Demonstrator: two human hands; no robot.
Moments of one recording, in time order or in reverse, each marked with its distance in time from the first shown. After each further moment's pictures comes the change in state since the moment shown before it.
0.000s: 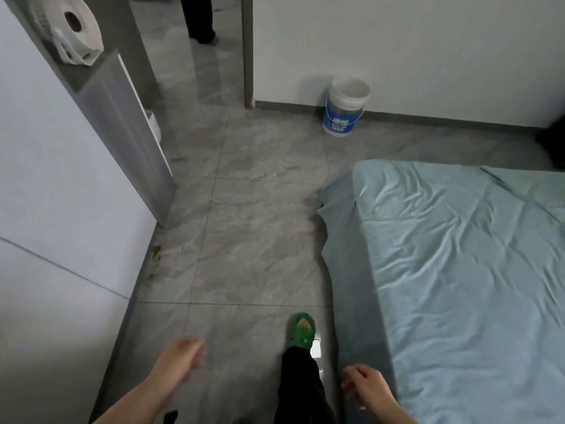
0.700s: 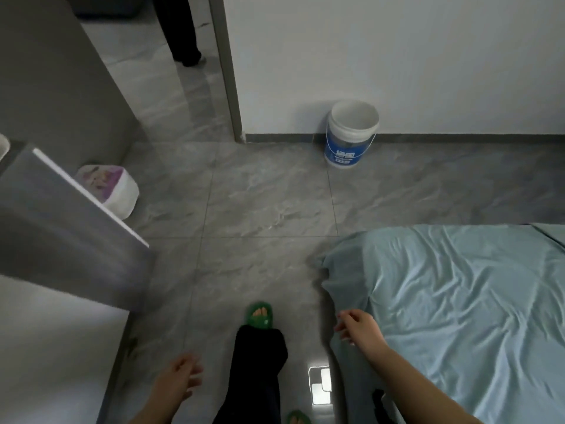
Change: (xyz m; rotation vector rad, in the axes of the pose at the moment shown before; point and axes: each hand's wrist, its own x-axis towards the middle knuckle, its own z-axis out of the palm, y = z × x) left_hand 0.212 0.351 0.090 0.014 0.128 -0.007; right_hand 0.283 -0.431 -0.106 0.043 0.026 -0.196
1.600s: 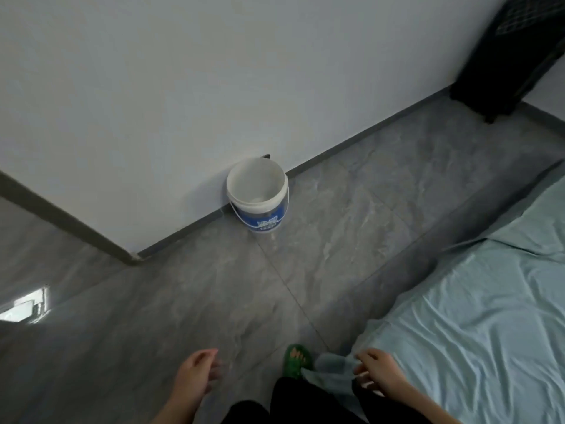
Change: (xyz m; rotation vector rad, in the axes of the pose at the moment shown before) left_hand 0.232 0.564 0.293 0.377 -0.259 0.272; right_hand 0.324 -0.210 -0.170 0.406 0.191 0.386
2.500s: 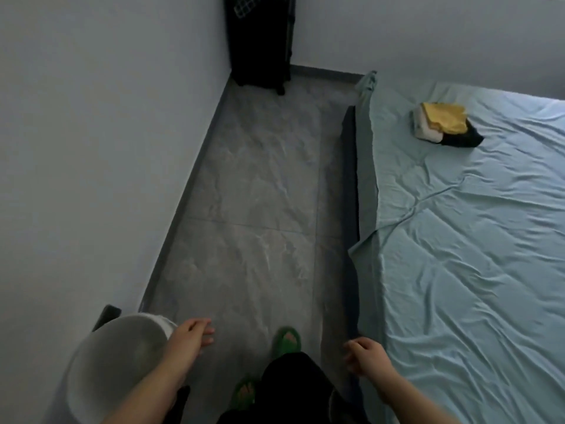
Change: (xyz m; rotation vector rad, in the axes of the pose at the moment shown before) left_hand 0.248 0.478 0.353 0.649 -0.602 0.299; right_hand 0.175 -0.217 -0.138 0.685 0.533 0.261
